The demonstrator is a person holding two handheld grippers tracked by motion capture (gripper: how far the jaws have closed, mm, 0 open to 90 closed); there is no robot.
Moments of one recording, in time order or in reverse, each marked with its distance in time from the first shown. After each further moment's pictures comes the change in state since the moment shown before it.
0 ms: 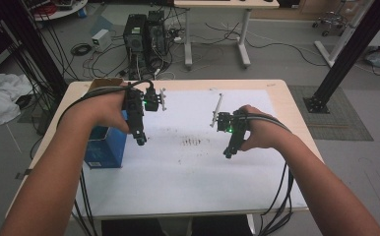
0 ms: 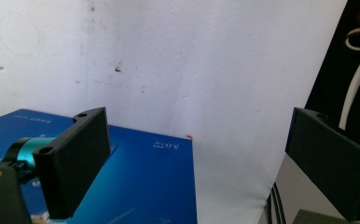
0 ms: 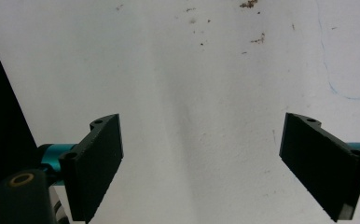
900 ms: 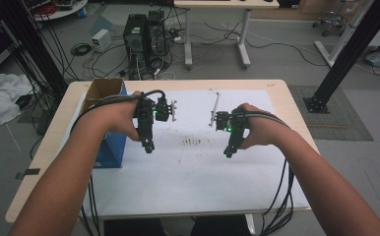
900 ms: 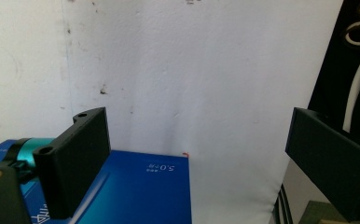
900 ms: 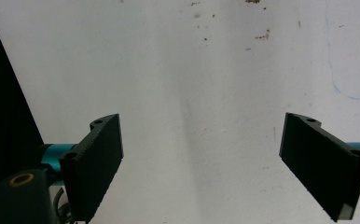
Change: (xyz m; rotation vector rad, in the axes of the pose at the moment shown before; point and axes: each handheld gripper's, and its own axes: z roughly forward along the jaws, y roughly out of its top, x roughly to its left) left arm -0.009 0.017 0.019 0.008 -0.003 0.071; right arm -0.003 0.005 -0.001 0.036 0.017 -0.029
